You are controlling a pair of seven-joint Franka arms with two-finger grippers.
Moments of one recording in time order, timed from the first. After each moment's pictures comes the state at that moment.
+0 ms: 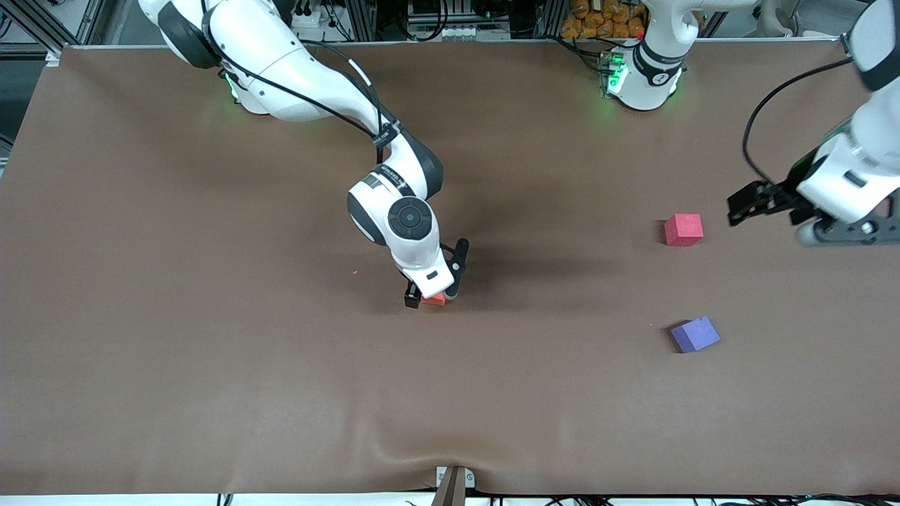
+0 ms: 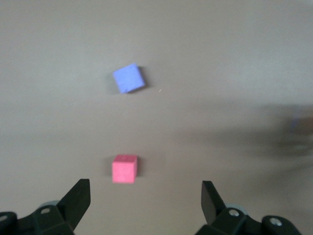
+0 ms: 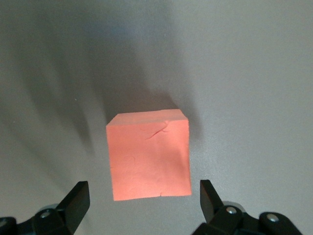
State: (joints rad) left arm -0.10 0.12 -0.04 -1.56 0.00 1.70 -0.13; right arm 0.58 0.83 0.12 -1.35 -0.14 2.16 -0.58
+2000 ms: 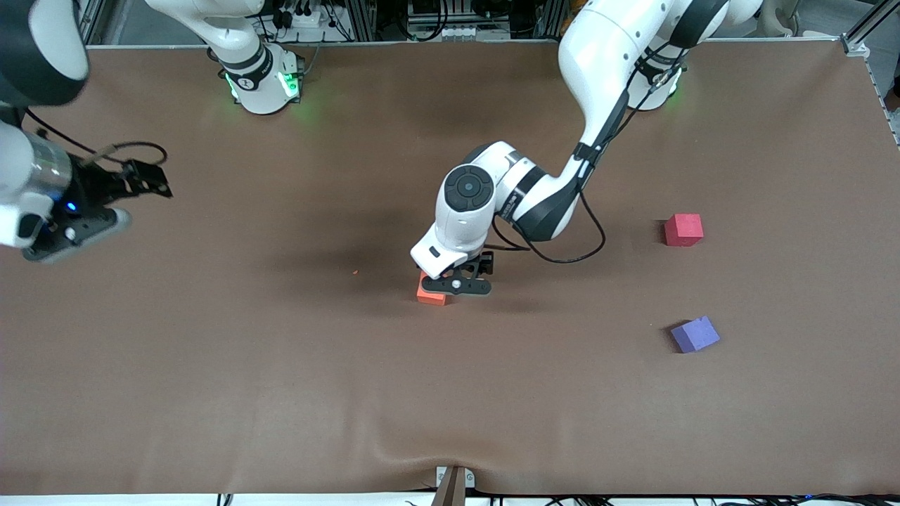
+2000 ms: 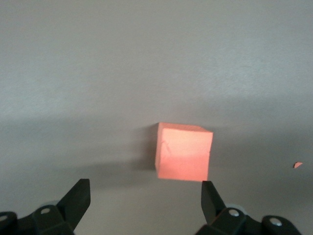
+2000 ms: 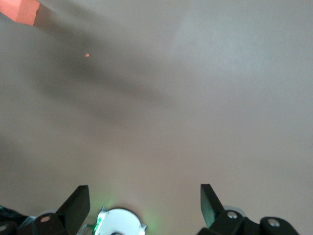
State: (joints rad) left arm -0.72 0.82 -0.05 -1.22 0.00 2.17 -0.67; right arm -0.08 0.14 0.11 -1.49 0.03 1.36 -0.37
